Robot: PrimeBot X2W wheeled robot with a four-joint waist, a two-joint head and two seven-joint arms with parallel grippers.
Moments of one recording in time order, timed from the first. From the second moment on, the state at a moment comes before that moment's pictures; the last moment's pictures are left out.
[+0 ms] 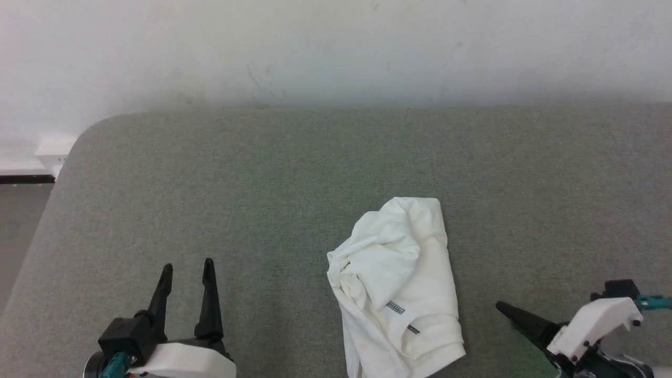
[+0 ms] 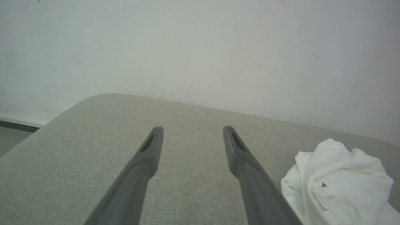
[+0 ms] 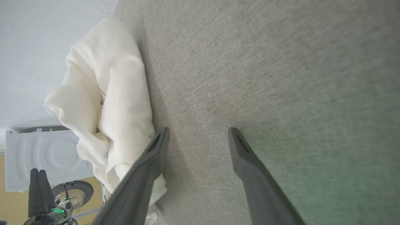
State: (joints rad) left arm 0.09 0.17 -0.12 0.03 -0.36 0.12 -0.26; right arm -0.07 -0.05 -0.26 0.35 0.88 0.13 0.73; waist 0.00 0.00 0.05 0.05
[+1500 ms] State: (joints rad) left arm 0.06 0.08 -0.07 0.01 -0.29 0.03 -0.26; right arm -0.44 -0.46 0.53 0.11 0.51 0.13 0.66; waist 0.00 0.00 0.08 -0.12
